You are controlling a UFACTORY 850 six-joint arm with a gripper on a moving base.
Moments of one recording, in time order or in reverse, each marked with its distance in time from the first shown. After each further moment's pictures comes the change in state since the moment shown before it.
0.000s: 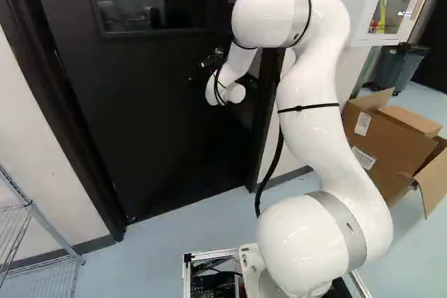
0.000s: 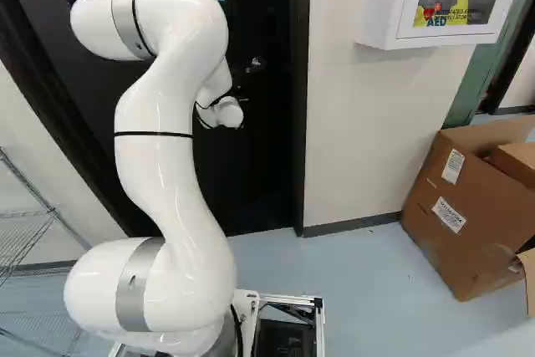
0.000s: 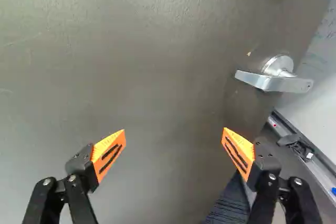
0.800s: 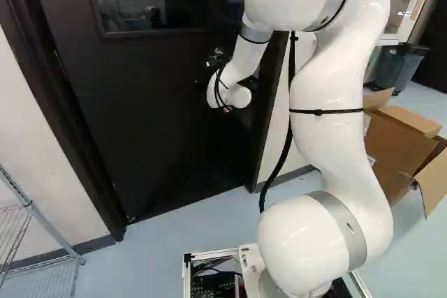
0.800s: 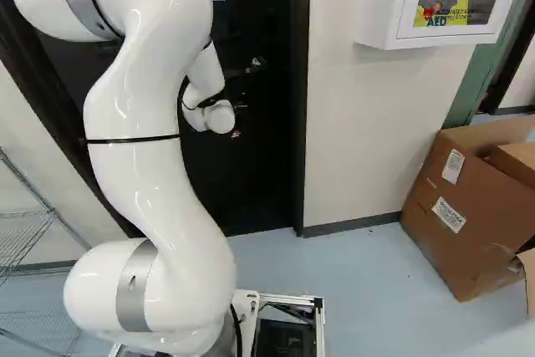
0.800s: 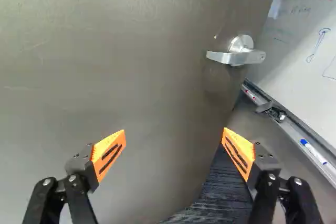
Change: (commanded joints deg) arm 0.8 10.5 13.7 9.5 -1.4 0.0
